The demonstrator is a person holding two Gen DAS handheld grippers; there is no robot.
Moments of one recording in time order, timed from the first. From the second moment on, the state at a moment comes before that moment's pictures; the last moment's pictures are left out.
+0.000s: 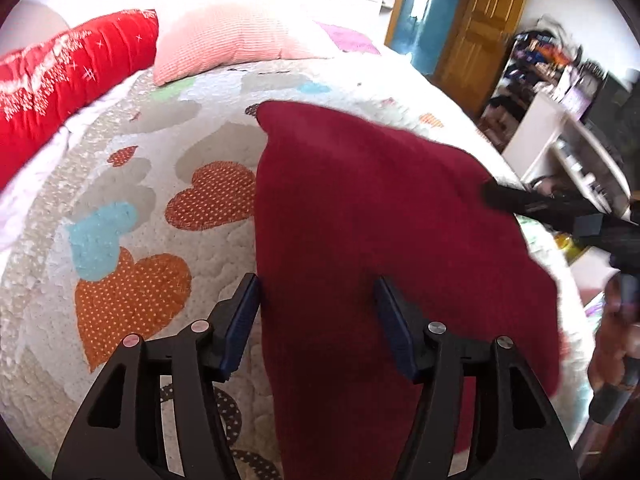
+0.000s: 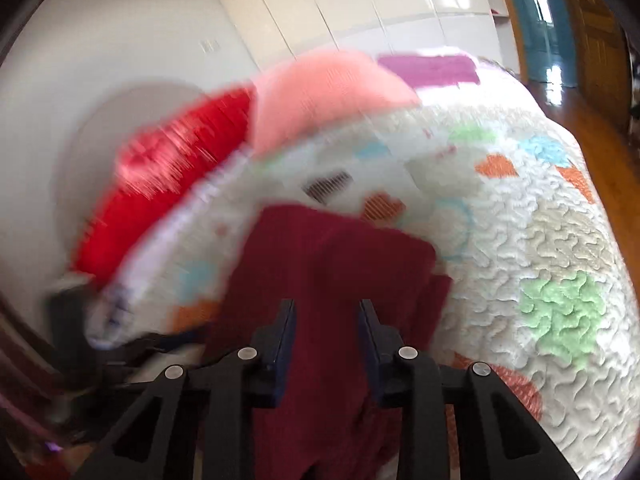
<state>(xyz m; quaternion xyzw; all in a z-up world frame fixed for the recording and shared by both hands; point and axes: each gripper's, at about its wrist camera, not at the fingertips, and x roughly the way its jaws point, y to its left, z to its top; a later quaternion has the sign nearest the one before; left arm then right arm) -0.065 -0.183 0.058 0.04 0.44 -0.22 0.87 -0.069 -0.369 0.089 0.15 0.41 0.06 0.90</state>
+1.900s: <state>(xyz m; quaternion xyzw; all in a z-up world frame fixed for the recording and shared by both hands) -0.139 -0.164 0.112 0.05 0.33 -0.15 0.93 -0.196 -0.326 0.111 0.12 0.35 -0.01 0.93</state>
